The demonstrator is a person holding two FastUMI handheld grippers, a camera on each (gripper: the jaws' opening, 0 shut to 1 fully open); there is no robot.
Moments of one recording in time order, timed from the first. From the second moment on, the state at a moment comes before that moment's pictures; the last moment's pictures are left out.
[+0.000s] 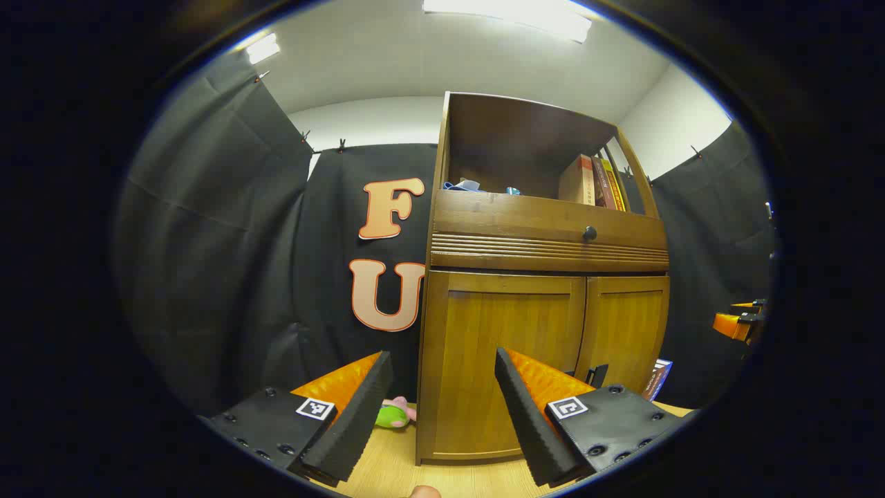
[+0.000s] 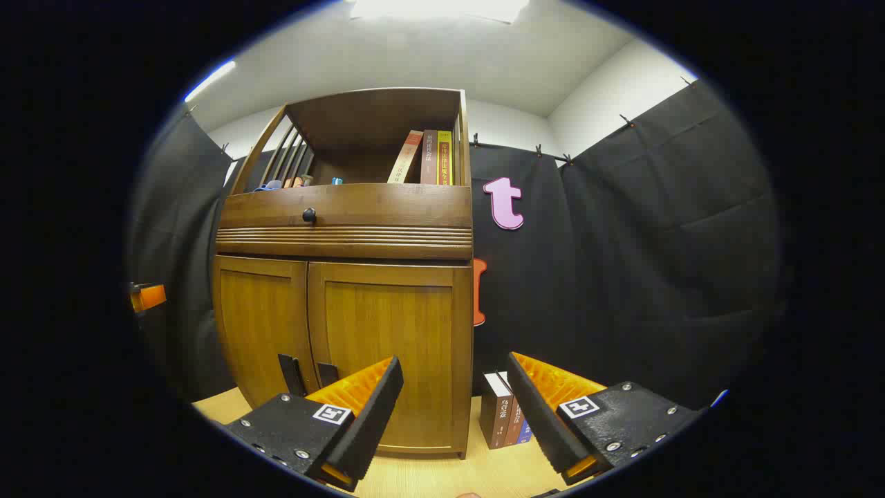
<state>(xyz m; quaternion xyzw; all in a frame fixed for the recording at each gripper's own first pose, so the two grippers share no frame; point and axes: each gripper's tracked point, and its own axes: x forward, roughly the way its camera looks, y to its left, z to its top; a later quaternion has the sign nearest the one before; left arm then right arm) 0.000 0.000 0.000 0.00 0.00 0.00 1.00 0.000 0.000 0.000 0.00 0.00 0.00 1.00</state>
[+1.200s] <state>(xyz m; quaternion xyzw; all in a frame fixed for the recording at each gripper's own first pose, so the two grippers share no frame) -0.023 -0.007 0.012 0.00 -0.01 -0.03 1.00 -0.013 0.009 -0.003 0.00 0.01 0.00 1.00</state>
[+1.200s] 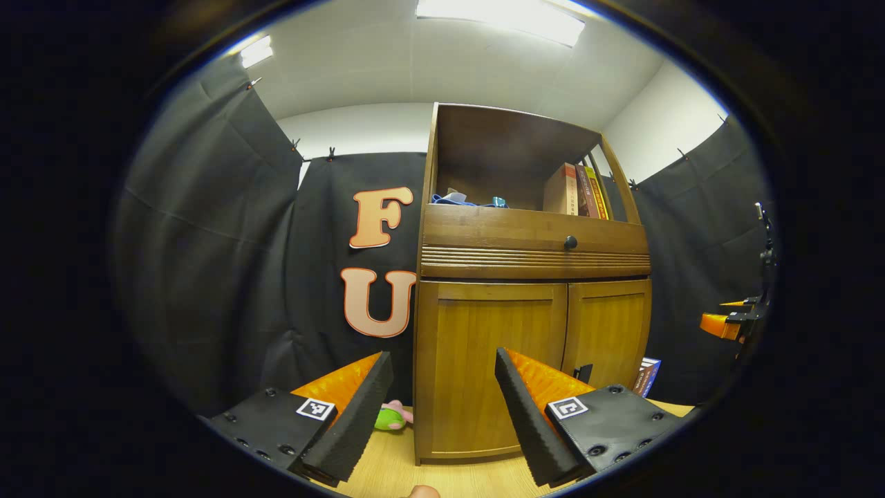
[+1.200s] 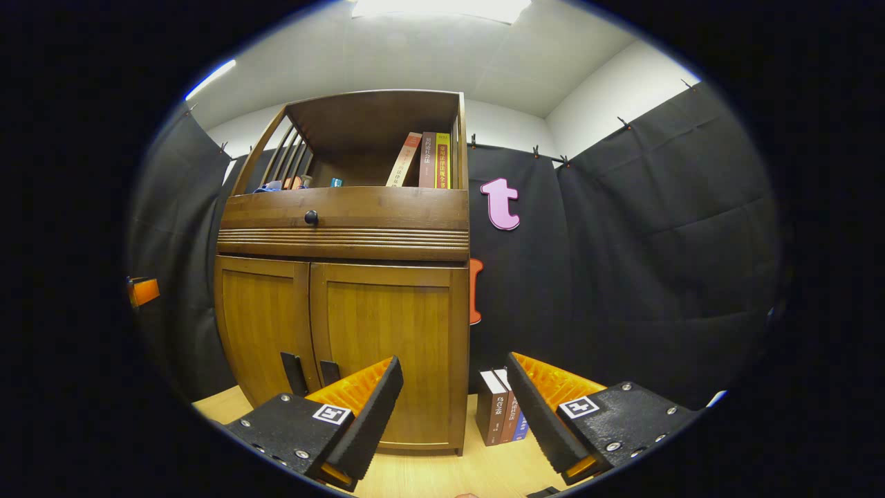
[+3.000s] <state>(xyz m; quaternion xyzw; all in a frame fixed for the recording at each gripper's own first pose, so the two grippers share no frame) -0.033 0.025 0.007 0.02 -0.01 -0.02 1.00 0.122 0.199 -0.167 0.00 0.10 0.12 0.99</state>
